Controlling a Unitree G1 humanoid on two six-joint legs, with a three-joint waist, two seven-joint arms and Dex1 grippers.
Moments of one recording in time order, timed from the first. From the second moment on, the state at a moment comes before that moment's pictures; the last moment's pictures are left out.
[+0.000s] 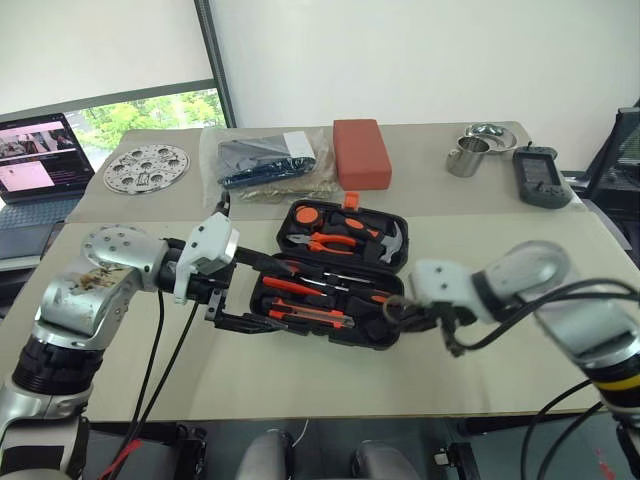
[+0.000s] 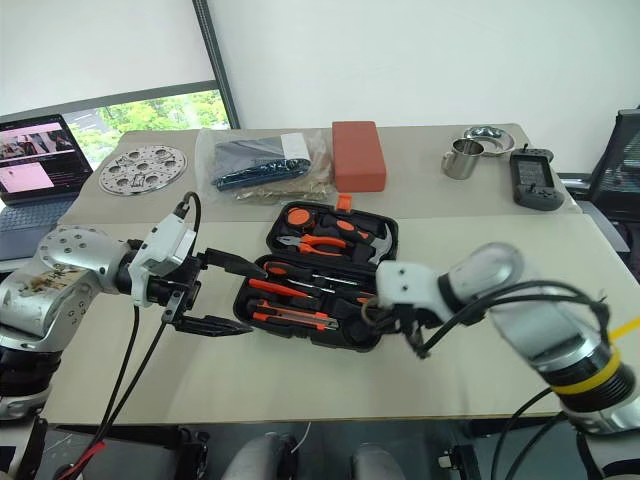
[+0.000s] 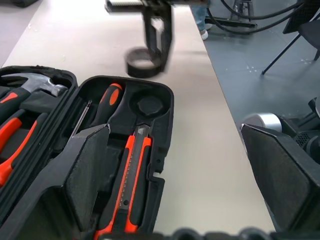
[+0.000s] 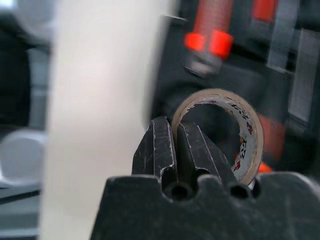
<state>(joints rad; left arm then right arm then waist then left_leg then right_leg) -0.51 0.86 -0.06 -0.26 -0.54 0.52 -1.43 -0.52 -0.93 0.42 -0.44 0.14 0.65 1.32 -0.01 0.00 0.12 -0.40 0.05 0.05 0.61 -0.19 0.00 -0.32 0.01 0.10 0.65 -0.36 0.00</state>
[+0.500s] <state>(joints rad) -0.51 0.86 -0.06 -0.26 -0.54 0.52 -1.43 -0.57 -0.82 0.49 -0.37 0.05 0.64 1.27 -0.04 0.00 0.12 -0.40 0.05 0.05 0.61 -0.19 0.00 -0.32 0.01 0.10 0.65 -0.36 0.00</state>
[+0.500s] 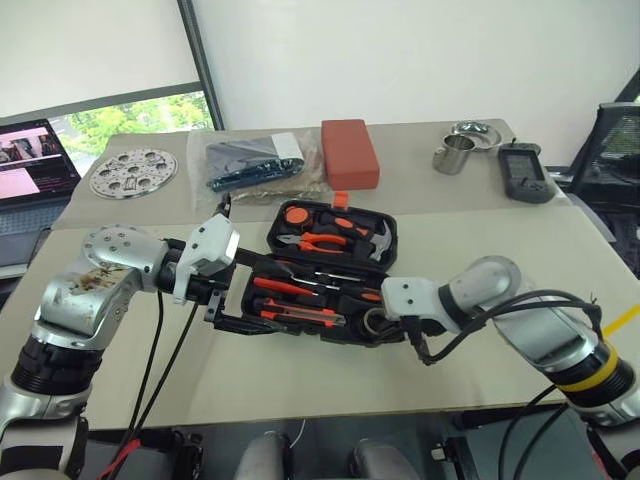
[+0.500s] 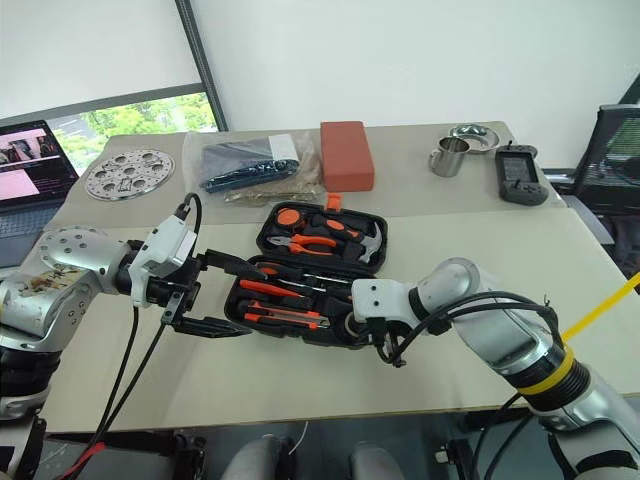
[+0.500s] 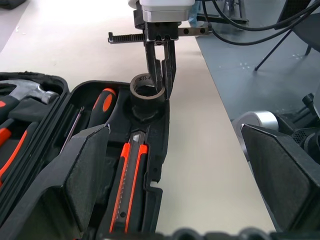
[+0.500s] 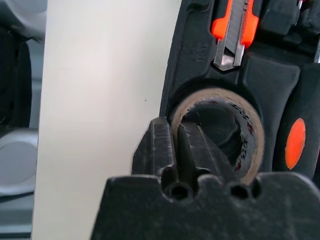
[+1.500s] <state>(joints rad) -0.48 0.75 0.00 0.02 -0.41 0.46 -1.13 -0.43 -0.69 -0.03 -0.33 0.29 0.73 0.98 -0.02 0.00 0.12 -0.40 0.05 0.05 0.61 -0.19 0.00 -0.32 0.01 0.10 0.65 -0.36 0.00</state>
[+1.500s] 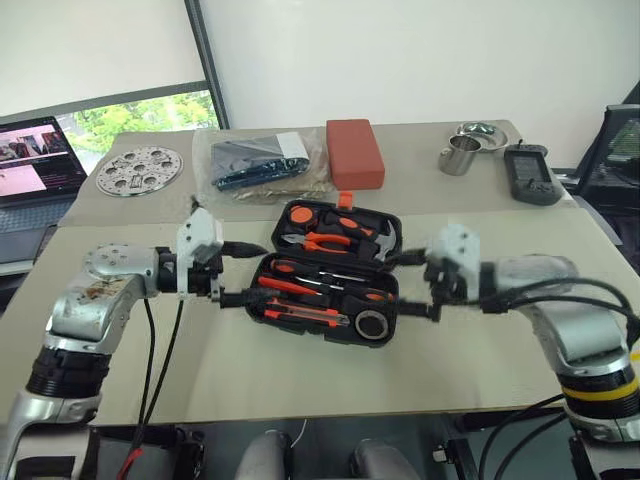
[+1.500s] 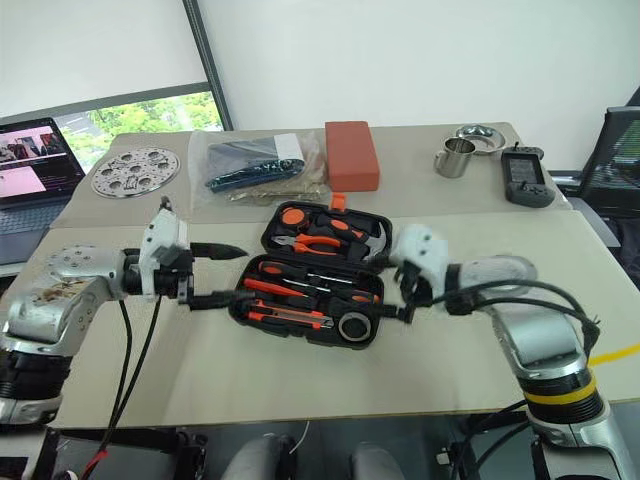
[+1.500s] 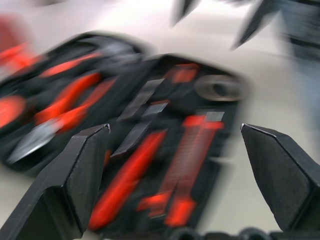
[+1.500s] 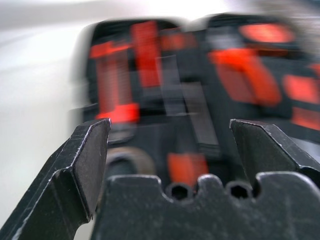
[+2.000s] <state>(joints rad) -1.09 0.55 -0.07 0.96 -0.18 0.59 -0.87 -0.76 -0.42 -0.11 0.17 0.26 1.19 0.48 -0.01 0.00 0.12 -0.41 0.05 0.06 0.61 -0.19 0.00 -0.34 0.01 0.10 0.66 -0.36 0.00</state>
